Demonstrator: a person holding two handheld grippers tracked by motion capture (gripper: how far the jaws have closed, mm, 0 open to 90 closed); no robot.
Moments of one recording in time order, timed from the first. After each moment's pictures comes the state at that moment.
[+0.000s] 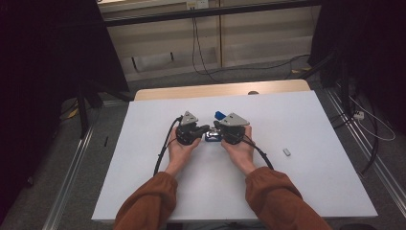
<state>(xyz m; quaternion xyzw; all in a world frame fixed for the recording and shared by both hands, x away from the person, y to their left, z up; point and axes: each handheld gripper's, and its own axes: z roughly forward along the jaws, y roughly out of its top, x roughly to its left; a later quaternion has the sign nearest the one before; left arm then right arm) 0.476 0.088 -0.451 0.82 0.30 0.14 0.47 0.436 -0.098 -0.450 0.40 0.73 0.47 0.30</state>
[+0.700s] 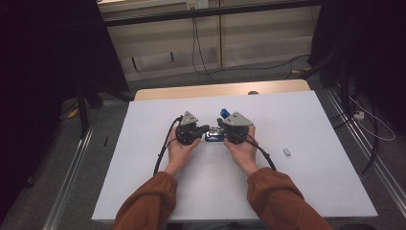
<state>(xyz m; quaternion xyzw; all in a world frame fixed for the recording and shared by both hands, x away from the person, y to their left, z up) 0.477 0.089 -0.451 0.82 0.30 0.14 0.47 0.432 -0.106 -0.443 0.40 0.71 0.47 0.33</state>
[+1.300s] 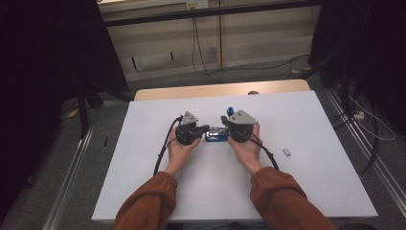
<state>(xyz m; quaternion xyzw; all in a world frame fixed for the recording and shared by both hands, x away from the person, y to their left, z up) 0.477 0.089 -0.452 0.82 0.30 0.14 0.47 0.430 -0.117 -0.435 0.40 0.71 0.48 0.34</state>
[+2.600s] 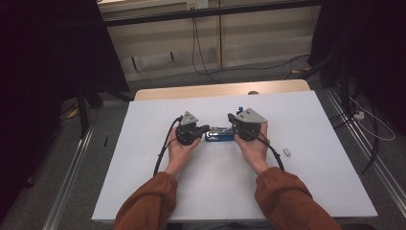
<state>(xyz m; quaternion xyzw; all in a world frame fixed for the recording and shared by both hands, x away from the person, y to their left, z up) 0.476 0.089 -0.452 0.81 0.31 0.14 0.47 0.425 -0.138 -0.428 0.42 0.69 0.48 0.34</state>
